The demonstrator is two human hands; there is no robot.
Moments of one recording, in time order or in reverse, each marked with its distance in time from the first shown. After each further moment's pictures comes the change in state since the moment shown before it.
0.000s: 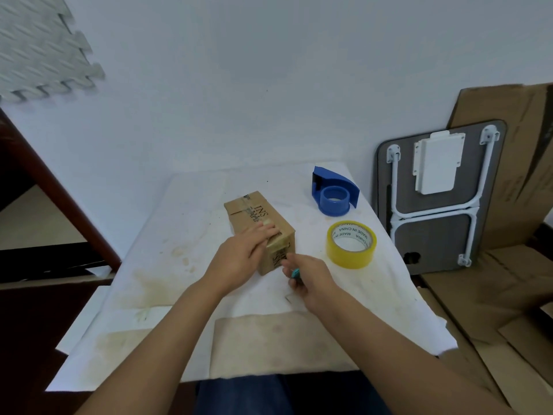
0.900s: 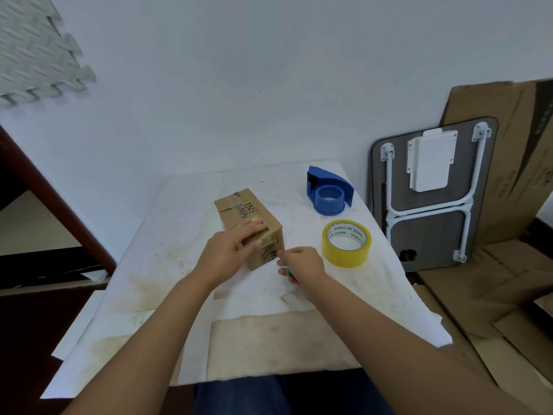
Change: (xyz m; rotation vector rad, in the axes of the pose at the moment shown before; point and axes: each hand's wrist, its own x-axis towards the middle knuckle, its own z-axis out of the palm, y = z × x) left_hand 0.010 -0.016 -0.008 -0.048 0.012 -0.079; right_hand 0.019 -0.008 0.003 -0.417 0.062 -0.202
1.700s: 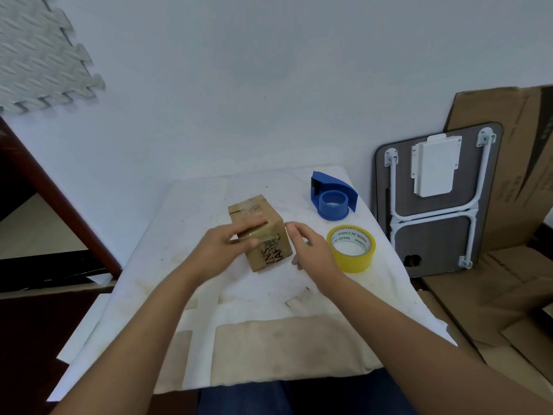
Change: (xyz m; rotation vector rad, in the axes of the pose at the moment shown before) left_hand -0.005 0.020 -0.038 -0.307 -0.073 -0.073; right_hand -0.016 -0.024 -0.019 -0.108 -0.055 -0.433
